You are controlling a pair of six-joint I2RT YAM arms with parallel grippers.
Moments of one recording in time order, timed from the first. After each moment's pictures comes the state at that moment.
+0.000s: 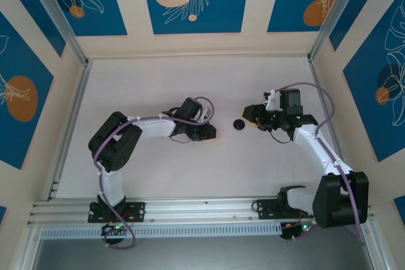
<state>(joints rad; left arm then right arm) -0.72 1.91 1.11 -0.14 0.52 -0.70 0.08 1.19 0.80 -0.46 -0.71 0.61</state>
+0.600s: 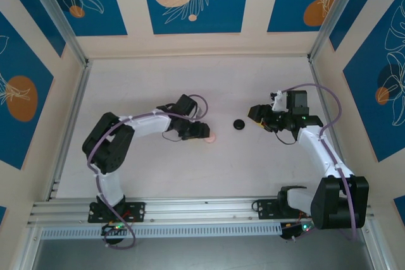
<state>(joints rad) -0.65 1.84 1.15 -0.42 0.35 -0.59 0.00 1.17 0.80 -0.51 -0.69 0.54</state>
